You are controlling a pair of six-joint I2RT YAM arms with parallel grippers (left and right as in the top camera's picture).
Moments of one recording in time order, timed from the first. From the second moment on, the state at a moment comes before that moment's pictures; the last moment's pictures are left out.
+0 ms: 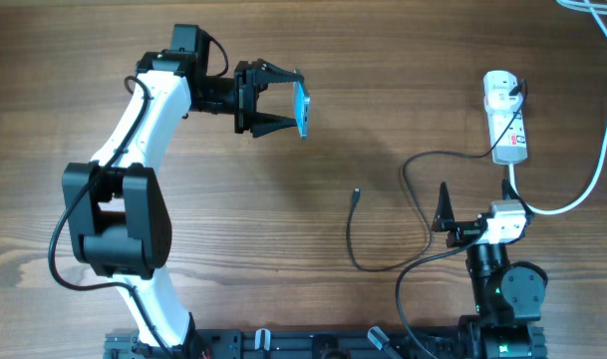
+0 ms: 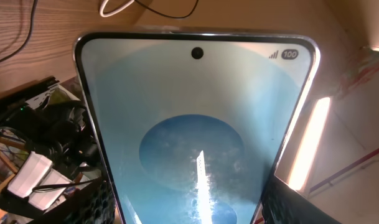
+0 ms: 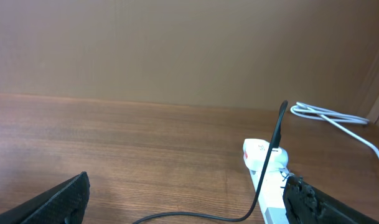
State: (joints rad) left arm -0.10 2.00 1.59 -0.98 1.52 -0.90; right arm 0.02 0.02 0.01 0.00 -0.01 -0.06
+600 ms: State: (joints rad) left arm -0.10 2.00 1.59 -0.98 1.52 -0.90; right arm 0.02 0.02 0.01 0.06 -0.30 0.24
